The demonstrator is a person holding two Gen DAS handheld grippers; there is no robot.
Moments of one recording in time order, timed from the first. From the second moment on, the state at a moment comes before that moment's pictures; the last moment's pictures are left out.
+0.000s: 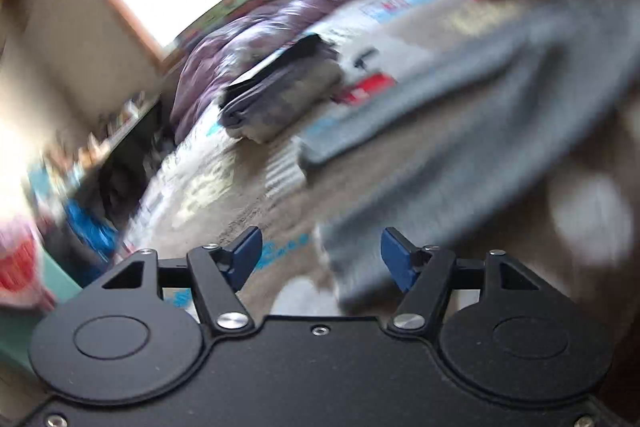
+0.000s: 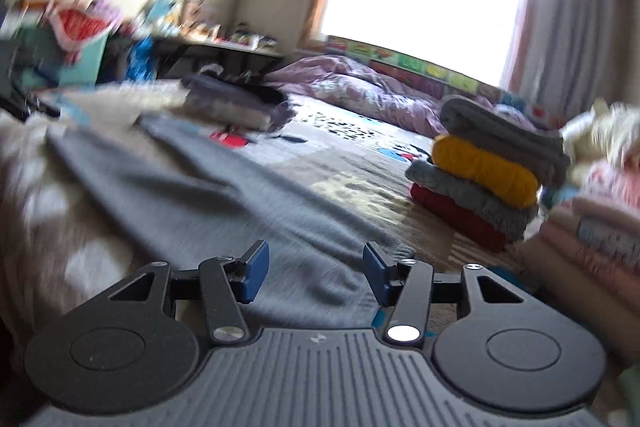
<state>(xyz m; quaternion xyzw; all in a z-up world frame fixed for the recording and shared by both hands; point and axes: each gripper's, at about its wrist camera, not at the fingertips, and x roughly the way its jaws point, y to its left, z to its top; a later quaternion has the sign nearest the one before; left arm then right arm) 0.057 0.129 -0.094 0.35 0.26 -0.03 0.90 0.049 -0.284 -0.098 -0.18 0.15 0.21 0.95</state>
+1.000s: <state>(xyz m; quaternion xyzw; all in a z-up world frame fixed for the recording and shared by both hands) 0.066 0.126 -0.150 0.50 0.25 -0.04 0.83 0.055 -0.260 -0.155 -0.37 0.17 0.16 0.90</state>
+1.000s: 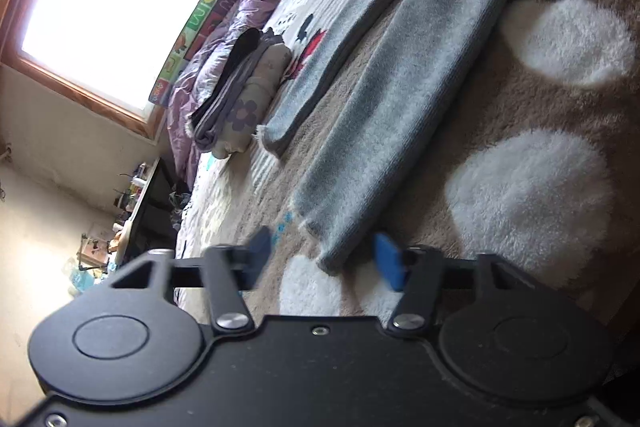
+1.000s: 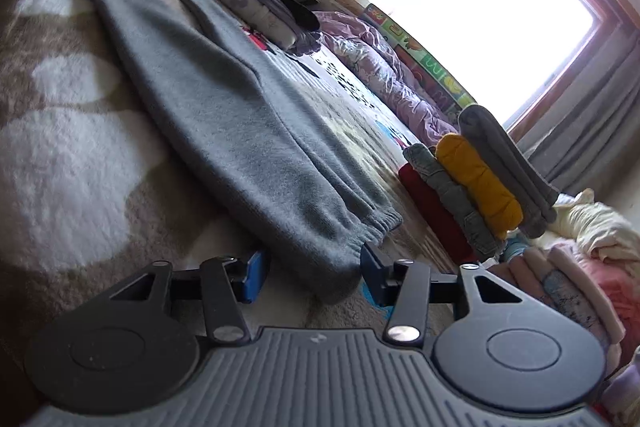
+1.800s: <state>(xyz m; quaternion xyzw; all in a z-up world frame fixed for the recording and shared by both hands) 0.172 0.129 -0.087 0.25 0.21 0.02 0.95 0.152 -0.321 -0.103 -0.03 0.15 0.18 0.97</state>
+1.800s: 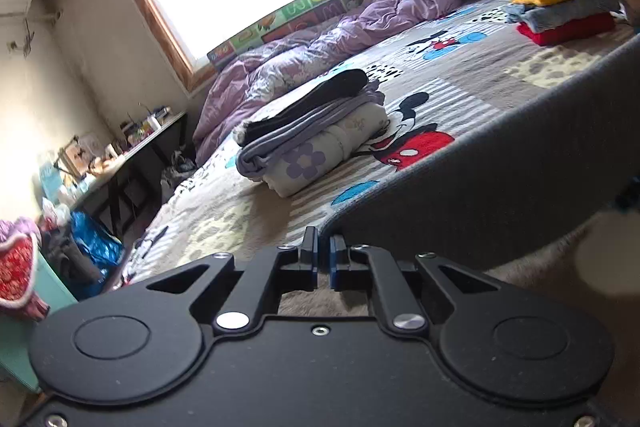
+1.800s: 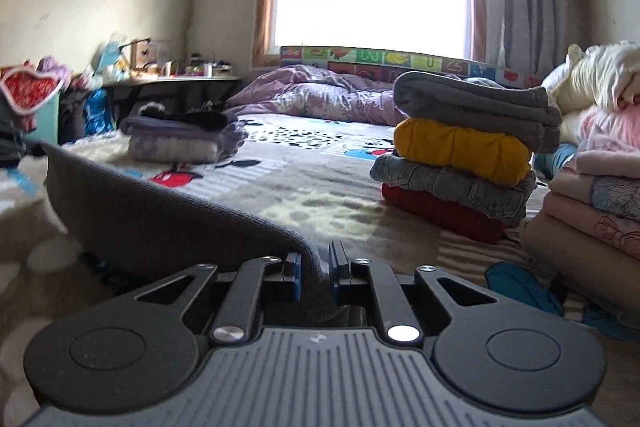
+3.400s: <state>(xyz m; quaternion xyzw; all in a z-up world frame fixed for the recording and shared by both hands) 0.299 0.156 -0.100 0.17 0.31 0.04 0.93 0.271 -0.340 -0.133 0.07 0.26 0.11 0.96</state>
